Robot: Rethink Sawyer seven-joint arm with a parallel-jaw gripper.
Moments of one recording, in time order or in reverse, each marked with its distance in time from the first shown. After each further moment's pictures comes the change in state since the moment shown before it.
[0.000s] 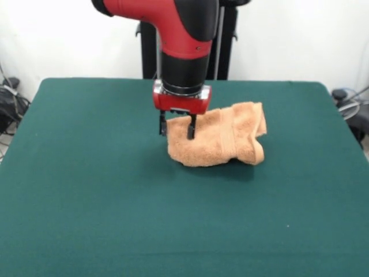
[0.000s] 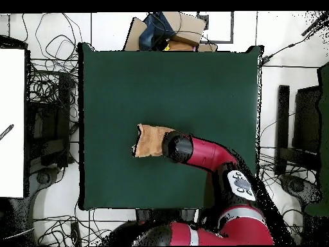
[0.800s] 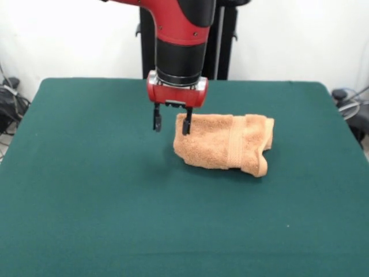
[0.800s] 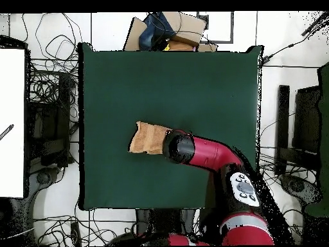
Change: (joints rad) arm 0.008 -0.042 0.000 0.001 -0.037 0.000 0.000
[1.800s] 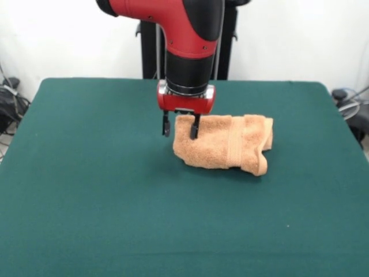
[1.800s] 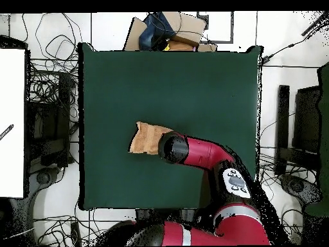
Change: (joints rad) arm 0.017 0.052 0.000 -0.012 -0.005 0.000 0.000
